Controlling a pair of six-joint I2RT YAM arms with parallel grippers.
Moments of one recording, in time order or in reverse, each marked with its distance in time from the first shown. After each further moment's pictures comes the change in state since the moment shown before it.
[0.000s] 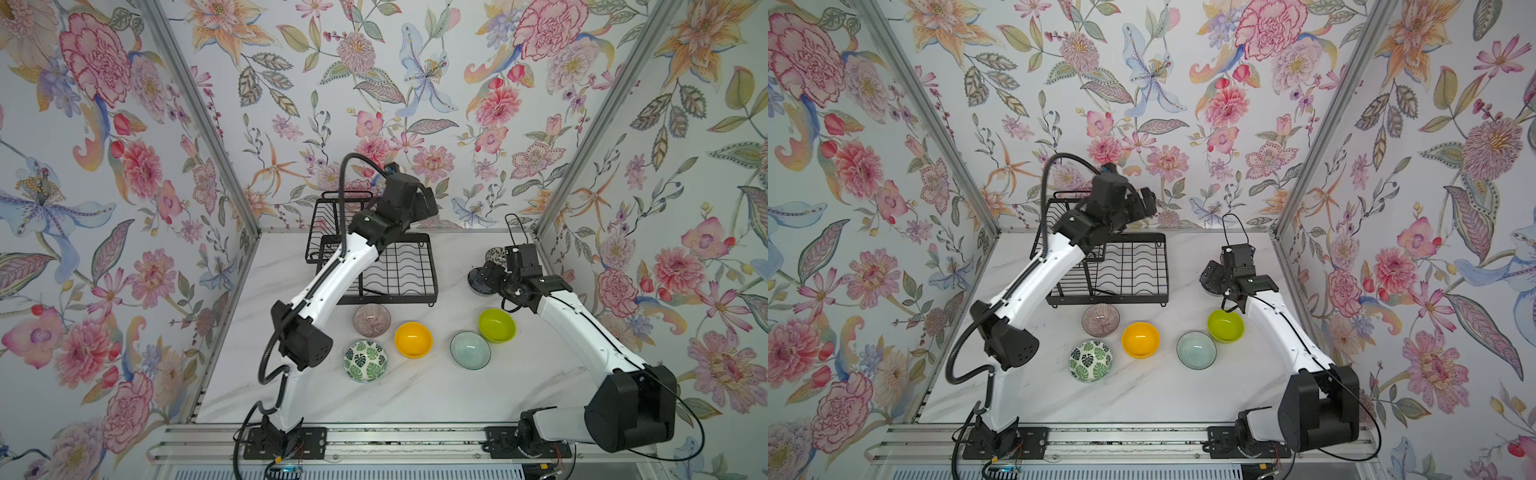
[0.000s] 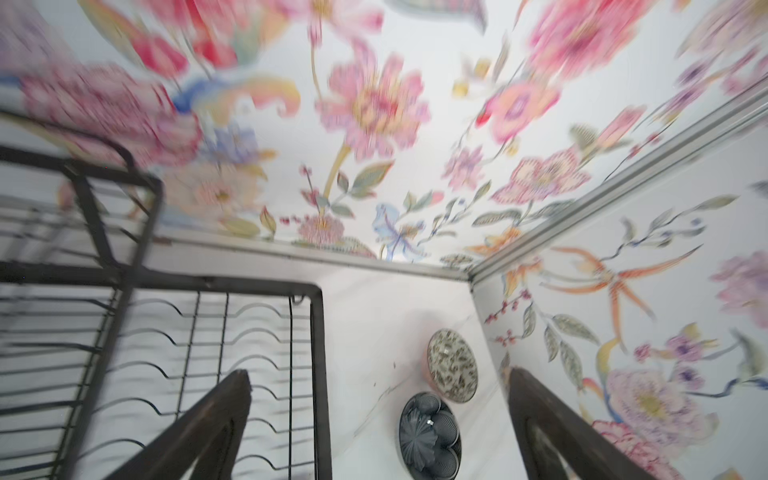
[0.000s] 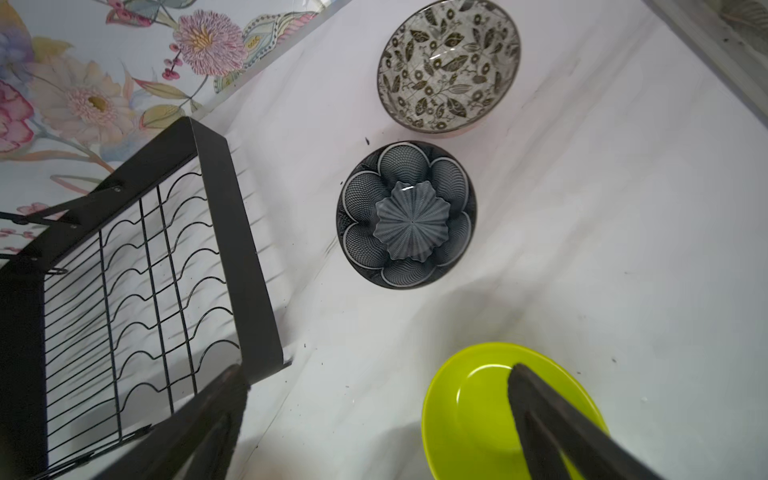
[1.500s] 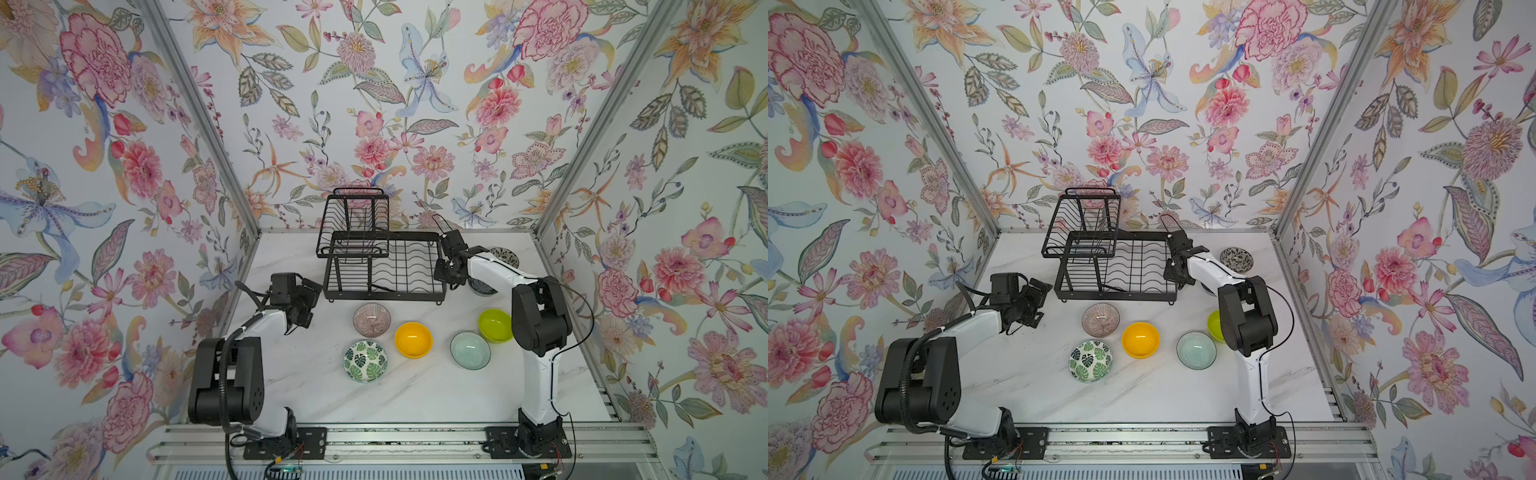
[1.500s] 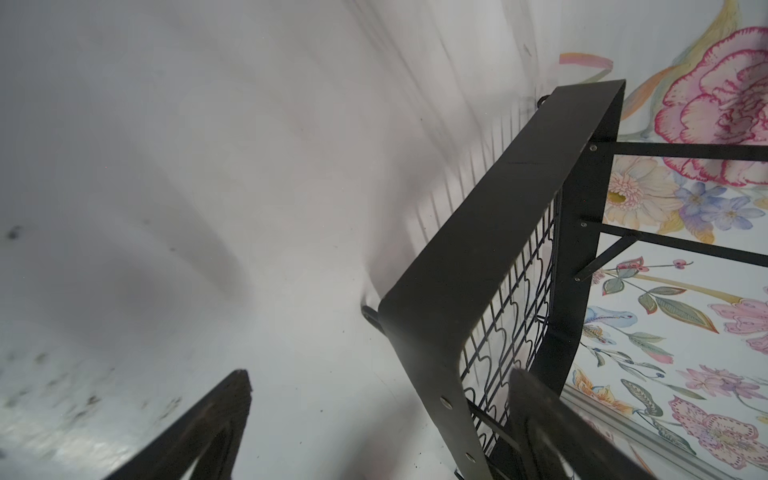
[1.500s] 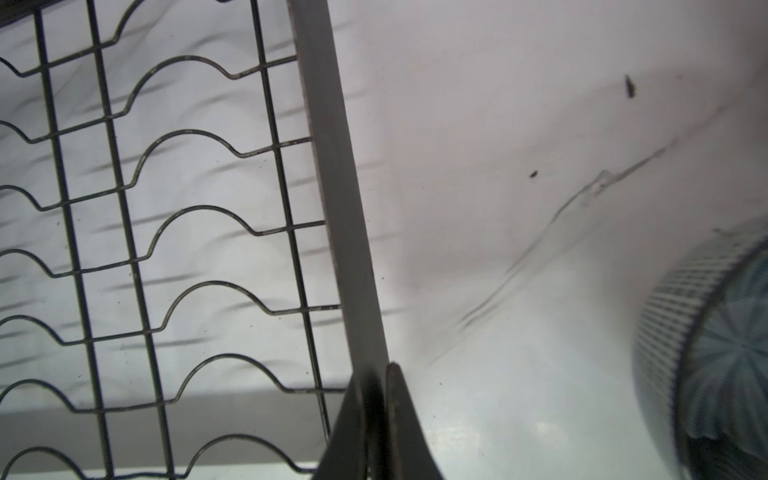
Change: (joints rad) left arm 0.645 -0.484 -1.619 0.624 0.505 -0.548; right arm 0.151 0.667 0.472 -0.041 0.006 -0.058
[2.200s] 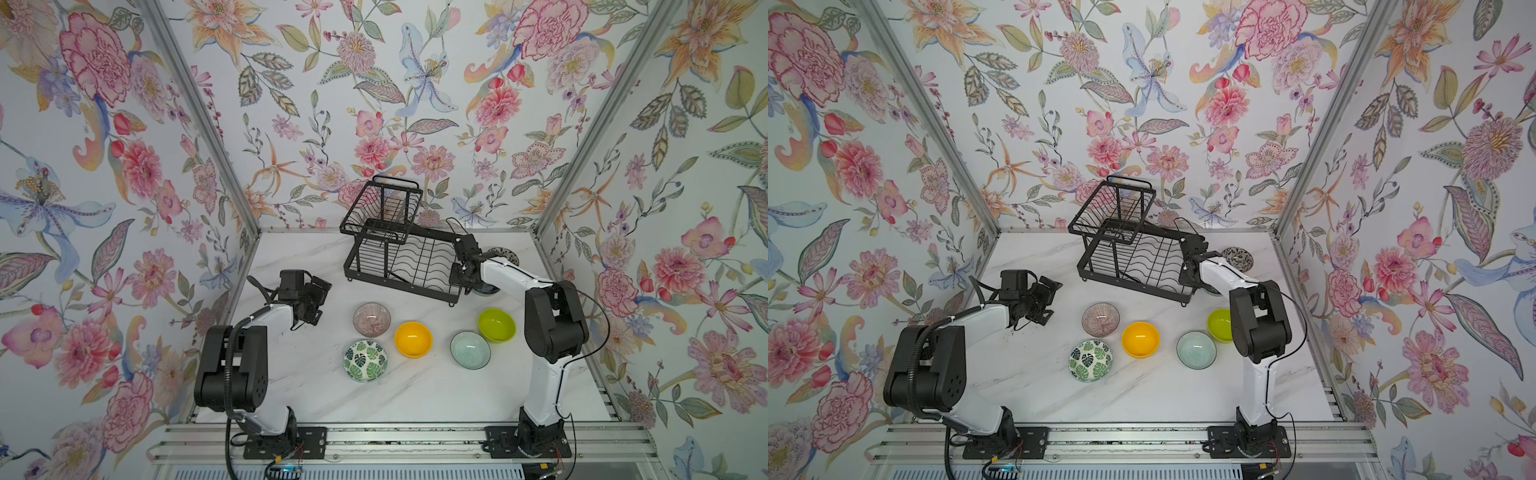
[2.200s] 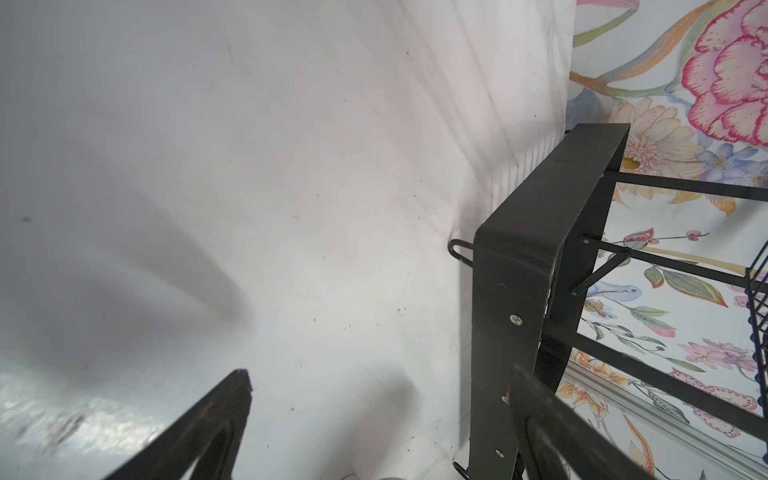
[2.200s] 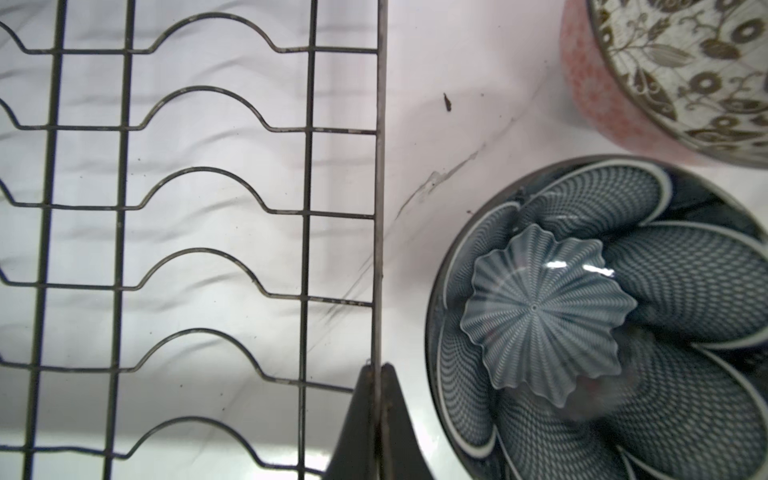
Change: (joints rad) left arm -0.037 0.025 0.006 0.009 0.035 -0.016; right arm -0.031 -0.113 -0.175 0.053 0.138 -0.059
